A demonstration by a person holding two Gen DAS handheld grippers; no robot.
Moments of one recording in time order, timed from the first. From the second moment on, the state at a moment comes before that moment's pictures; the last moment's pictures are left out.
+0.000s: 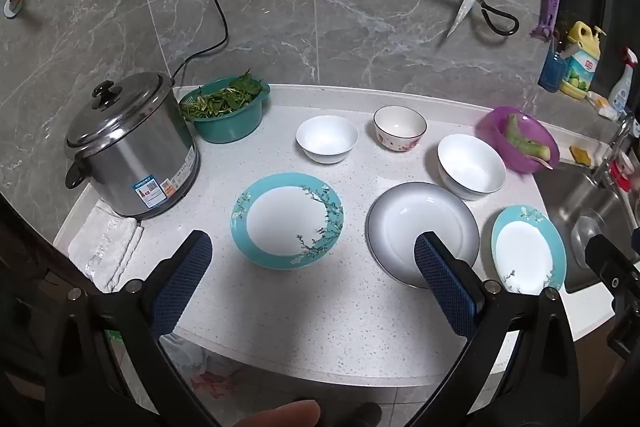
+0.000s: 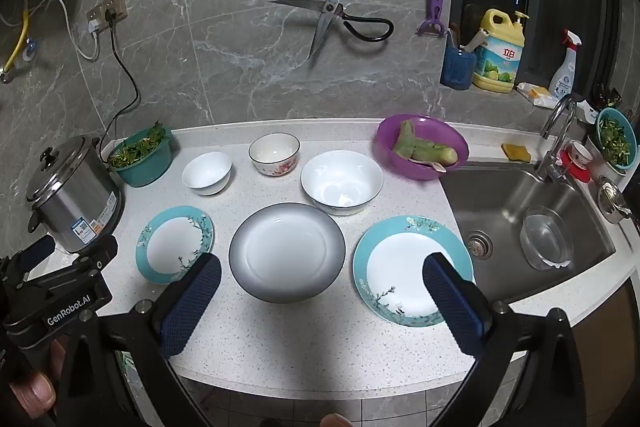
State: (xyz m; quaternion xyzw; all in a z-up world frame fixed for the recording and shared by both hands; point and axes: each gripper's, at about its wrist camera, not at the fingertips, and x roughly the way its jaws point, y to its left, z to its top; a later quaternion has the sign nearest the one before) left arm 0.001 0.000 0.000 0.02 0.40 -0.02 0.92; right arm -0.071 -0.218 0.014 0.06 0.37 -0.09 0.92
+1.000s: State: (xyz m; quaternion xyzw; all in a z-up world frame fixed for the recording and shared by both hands) left arm 0.008 -0.001 -0.005 0.03 0.40 -0.01 0.92; right arm -0.064 -0.216 0.013 0.05 0.37 -0.09 0.92
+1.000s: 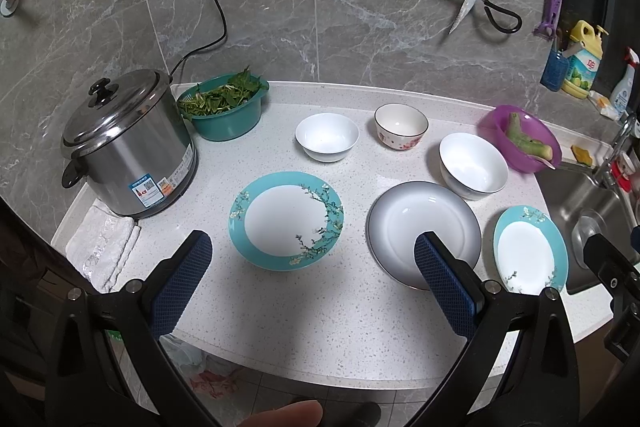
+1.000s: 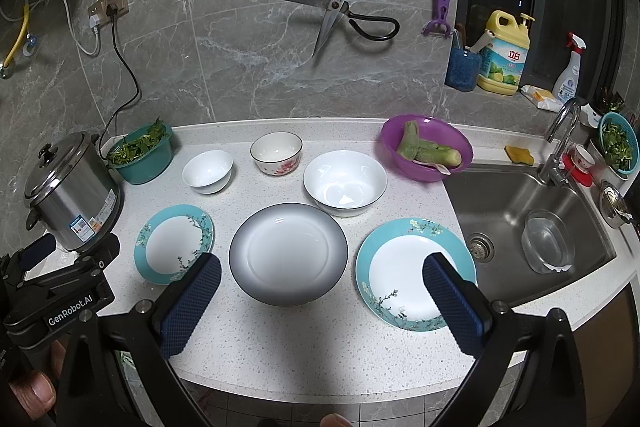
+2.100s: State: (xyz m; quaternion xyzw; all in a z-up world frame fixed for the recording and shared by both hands) left arm 0.012 -0.001 -0.012 0.03 0.40 -0.01 0.92; right arm -0.063 -0.217 0.011 0.05 0.37 -0.09 0.92
